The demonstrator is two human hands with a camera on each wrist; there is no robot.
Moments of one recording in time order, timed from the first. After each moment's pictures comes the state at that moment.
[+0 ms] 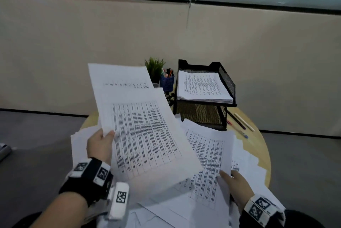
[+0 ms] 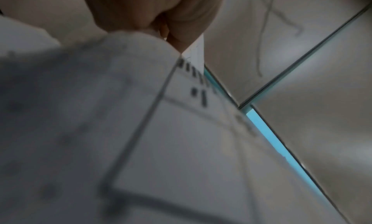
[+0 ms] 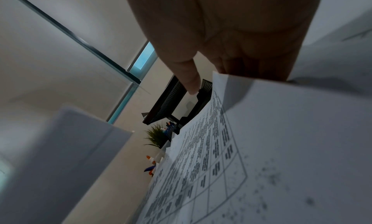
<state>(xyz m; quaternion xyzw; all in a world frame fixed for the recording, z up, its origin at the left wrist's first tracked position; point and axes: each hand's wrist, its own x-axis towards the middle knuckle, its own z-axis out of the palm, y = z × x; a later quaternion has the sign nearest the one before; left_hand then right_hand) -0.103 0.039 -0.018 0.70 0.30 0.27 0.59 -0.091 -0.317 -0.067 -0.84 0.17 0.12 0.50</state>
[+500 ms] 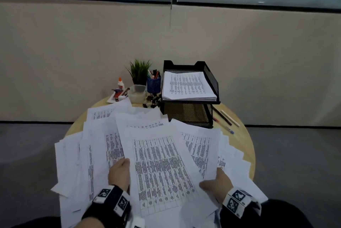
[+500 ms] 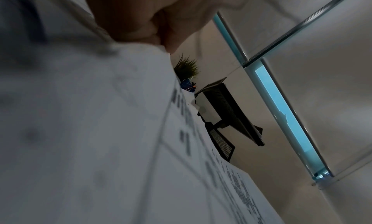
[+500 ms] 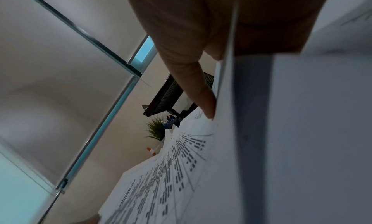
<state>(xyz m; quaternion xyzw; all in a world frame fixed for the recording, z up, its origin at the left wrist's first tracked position) -0.108 -0.037 -0.090 0.70 0.34 0.10 0.62 -0.105 -0.312 -0.064 -0.85 0.17 0.13 0.47</state>
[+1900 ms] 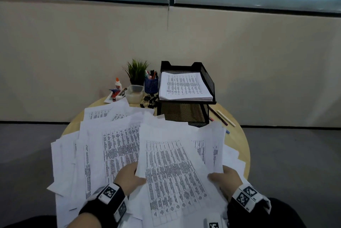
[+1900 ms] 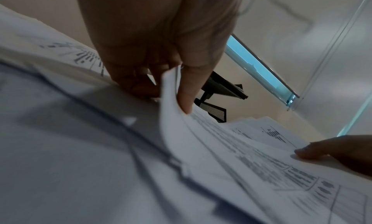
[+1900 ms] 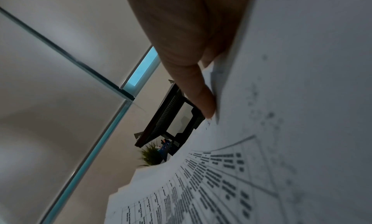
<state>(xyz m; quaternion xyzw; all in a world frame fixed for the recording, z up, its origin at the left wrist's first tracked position) -0.124 -0.052 -0.067 0.89 0.11 -0.10 0.42 -0.098 -0.344 -0.055 -0.81 0.19 0.13 0.54</state>
